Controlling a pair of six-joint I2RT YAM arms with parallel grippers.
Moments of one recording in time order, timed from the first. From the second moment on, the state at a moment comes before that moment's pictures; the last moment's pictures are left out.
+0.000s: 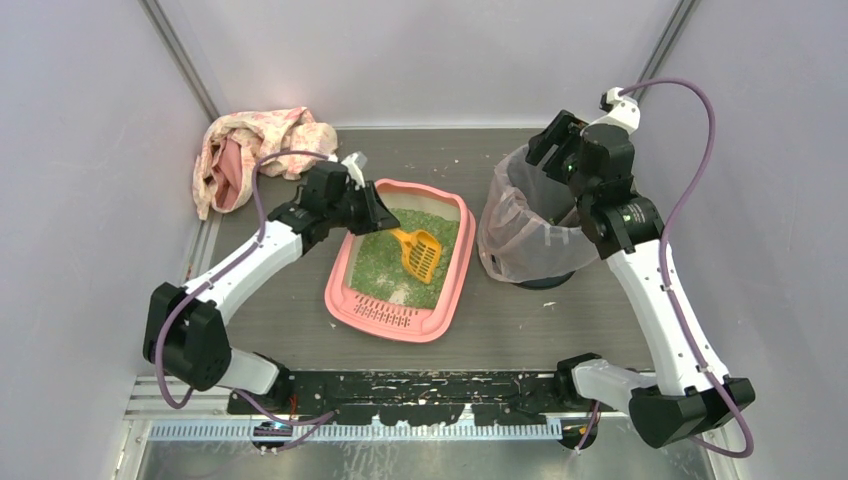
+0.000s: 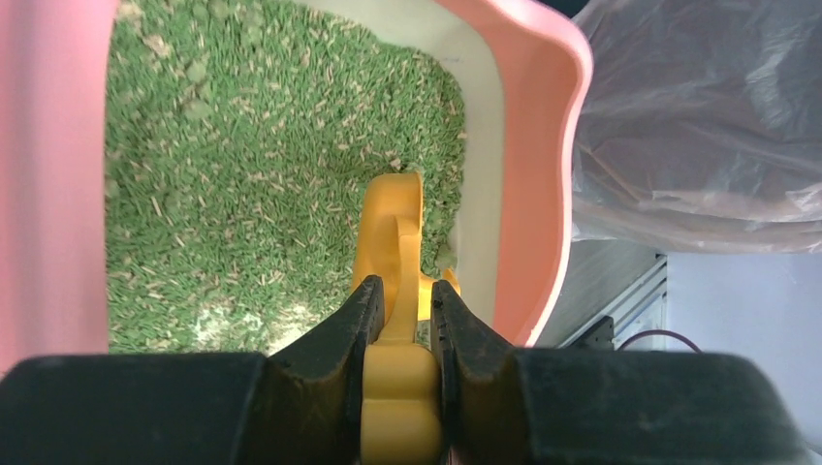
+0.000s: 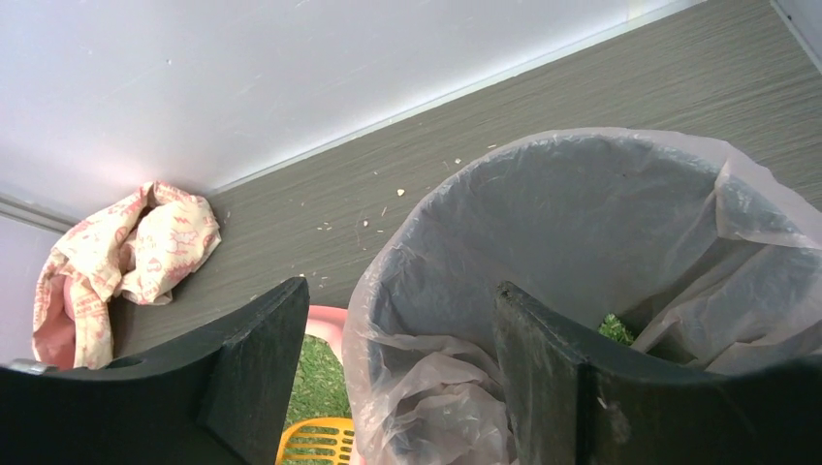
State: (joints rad) left arm -0.46 1.42 1.11 -0.32 0.31 -0.63; right arm 0.27 1.14 1.37 -0.49 0.27 0.51
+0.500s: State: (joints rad) left arm -0.49 1.36 0.98 -0.29 0.27 -0.71; right arm 0.26 1.10 1.37 -0.51 0.25 0.51
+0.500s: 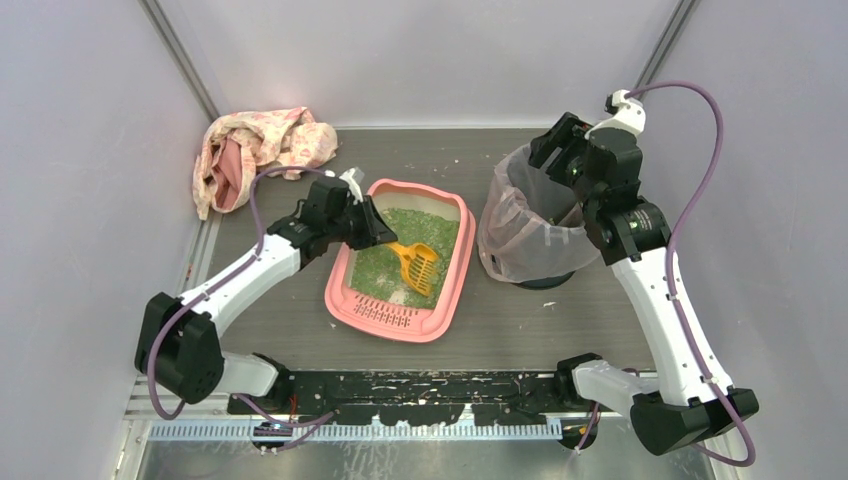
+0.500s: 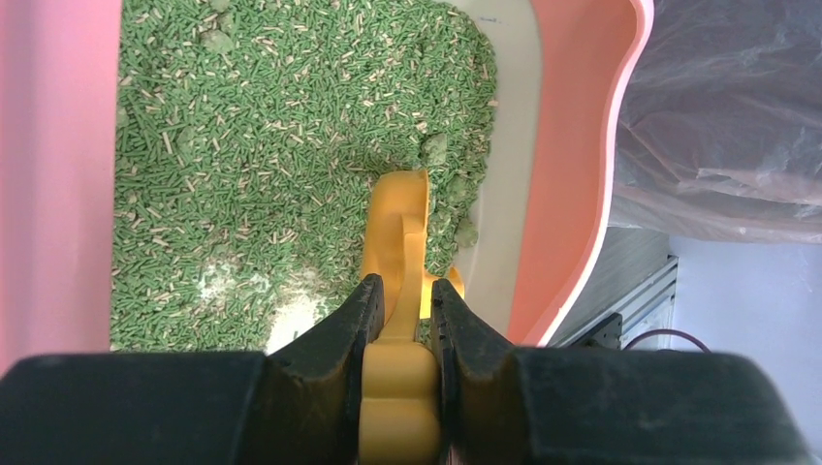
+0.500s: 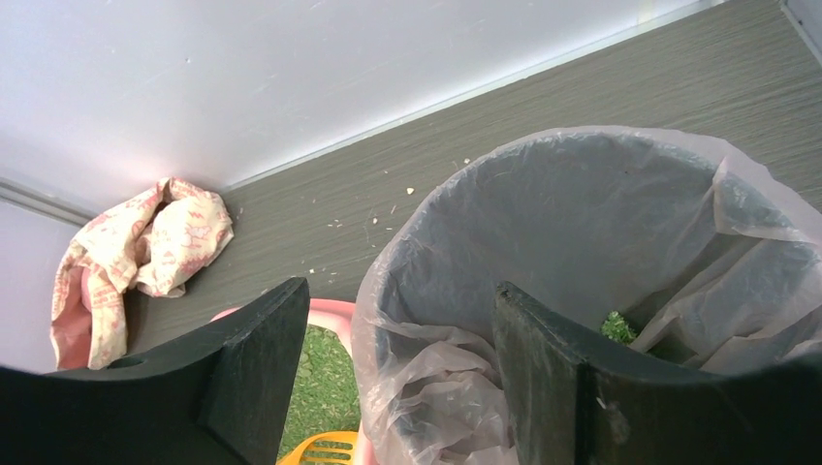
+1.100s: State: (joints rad) left arm -0.50 1.32 1.07 -0.42 0.15 -0.57; right arm 0.26 1.10 1.36 -0.51 0.20 0.55
